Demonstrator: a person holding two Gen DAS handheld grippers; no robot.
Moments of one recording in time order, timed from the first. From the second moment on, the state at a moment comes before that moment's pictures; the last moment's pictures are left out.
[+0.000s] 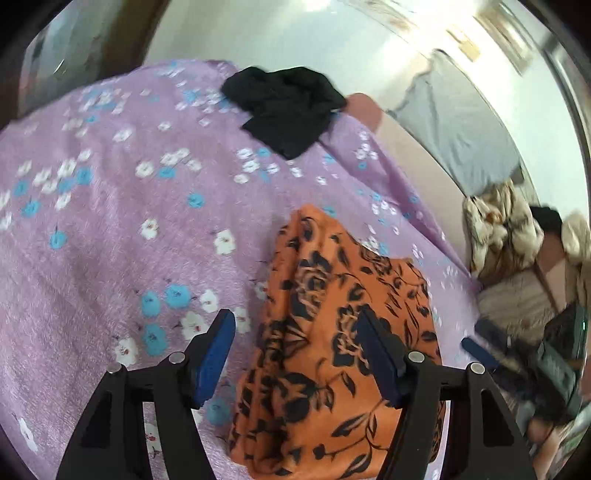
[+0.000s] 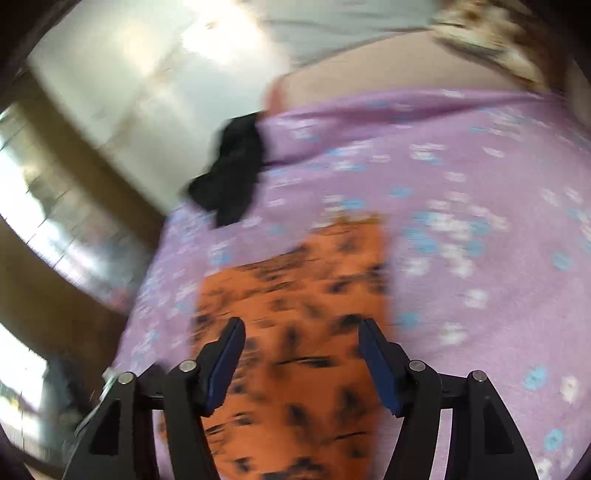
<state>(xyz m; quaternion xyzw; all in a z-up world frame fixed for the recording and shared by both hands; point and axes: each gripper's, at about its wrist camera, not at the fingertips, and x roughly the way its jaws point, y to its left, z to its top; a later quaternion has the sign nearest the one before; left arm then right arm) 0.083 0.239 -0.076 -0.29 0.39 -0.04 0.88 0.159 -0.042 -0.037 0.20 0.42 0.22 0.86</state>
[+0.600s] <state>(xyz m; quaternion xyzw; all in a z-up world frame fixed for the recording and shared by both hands) 0.190 0.247 -0.080 -0.28 0.47 -0.09 0.83 0.150 -0.038 -0.106 0.22 0.48 0.26 0.81</state>
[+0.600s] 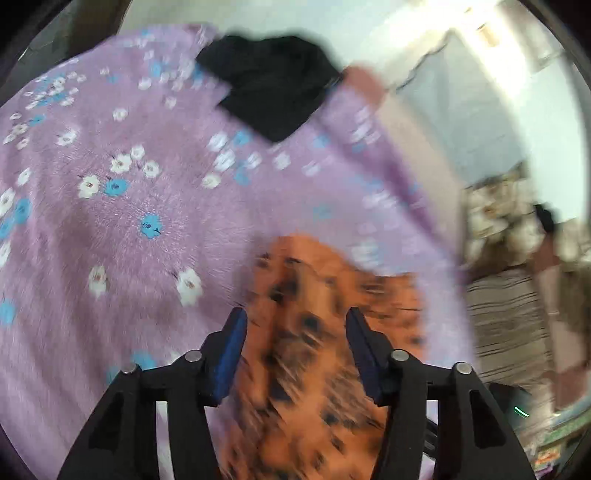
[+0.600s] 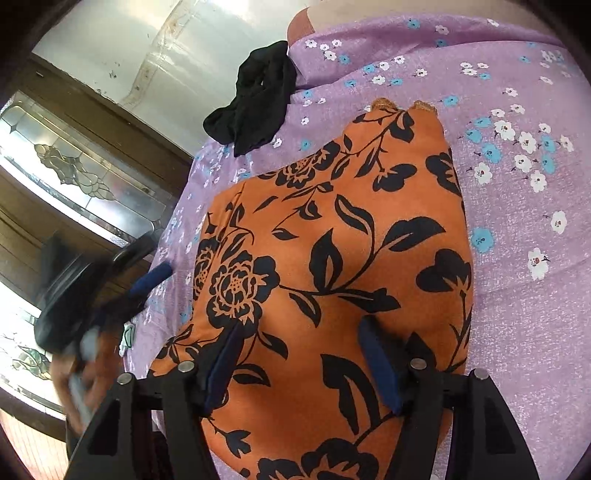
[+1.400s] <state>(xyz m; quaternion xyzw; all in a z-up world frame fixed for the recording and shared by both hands) 0.067 0.206 -0.044 -0.14 0.43 -0.02 0.89 0.126 -0.061 -0.072 0.25 0.47 0.29 0.79</state>
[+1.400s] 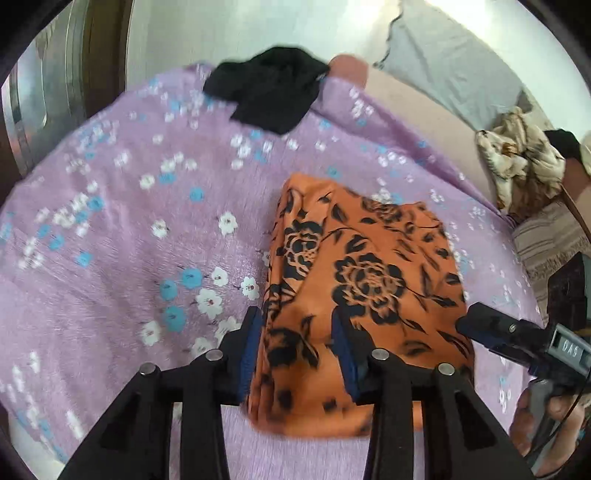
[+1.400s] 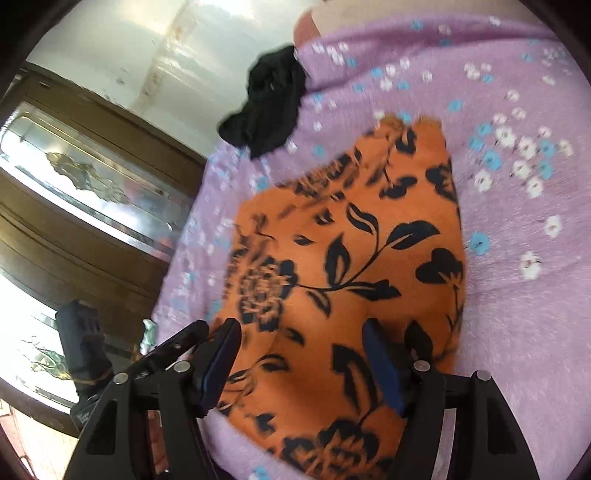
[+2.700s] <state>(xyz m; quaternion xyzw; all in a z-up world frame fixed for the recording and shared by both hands) -0.003 0.164 -0.017 0.00 0.43 0.06 0.90 -0.017 -0.141 -0.134 0.33 0.47 0.23 0.78</state>
